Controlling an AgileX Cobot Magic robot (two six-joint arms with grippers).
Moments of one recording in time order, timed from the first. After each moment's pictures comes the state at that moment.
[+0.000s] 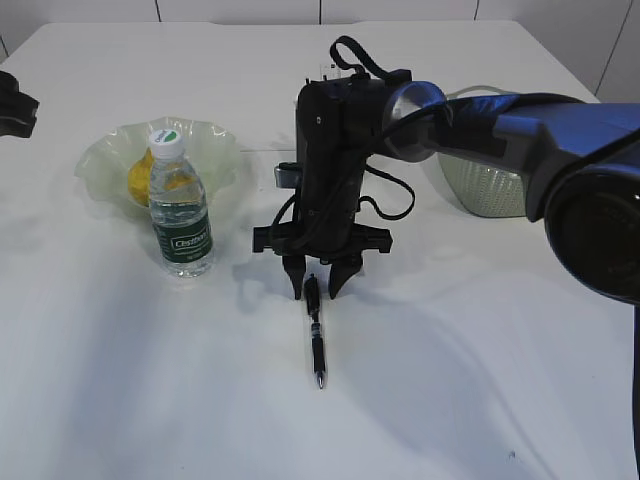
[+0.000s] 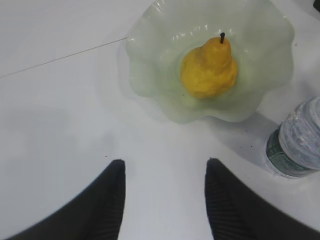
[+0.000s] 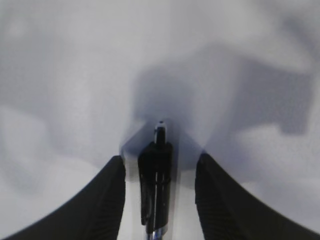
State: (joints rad) left arm -0.11 1.52 -1.14 0.14 0.49 0.00; right arm 0.52 2.48 -2.10 0.12 1.22 0.42
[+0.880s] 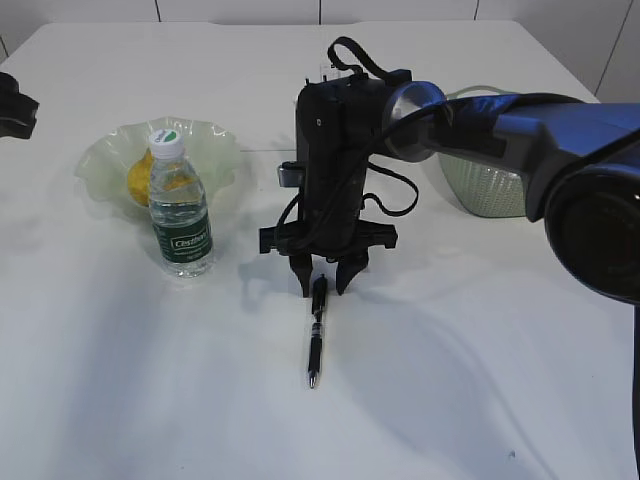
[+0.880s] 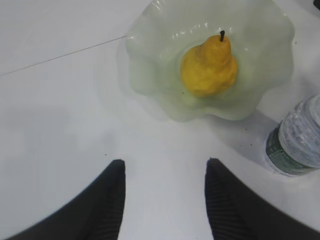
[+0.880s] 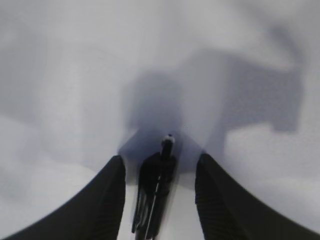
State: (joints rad) left arm -0.11 1.52 -1.14 0.14 0.49 0.00; right arm 0.52 2.48 -2.10 0.06 1.22 0.42
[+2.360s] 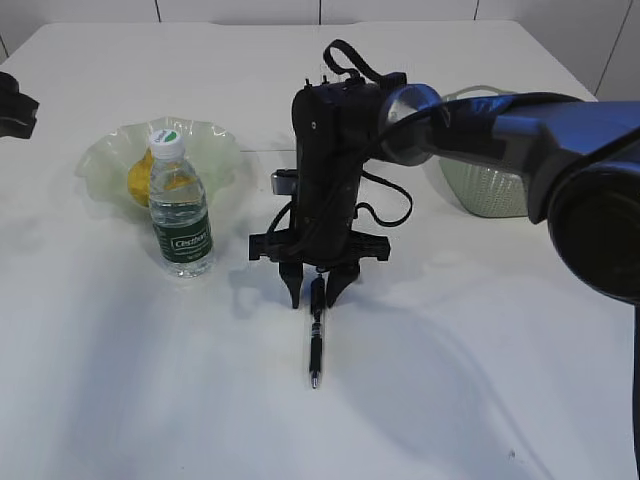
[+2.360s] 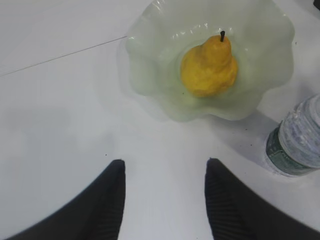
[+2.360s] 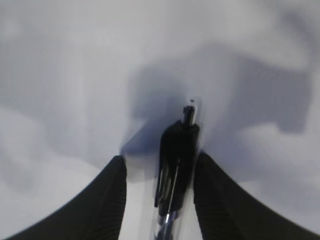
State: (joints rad) left arm -0.11 1.52 -1.14 0.14 0.49 0.00; right arm 0.53 2.47 -2.07 0.12 1.22 0.45
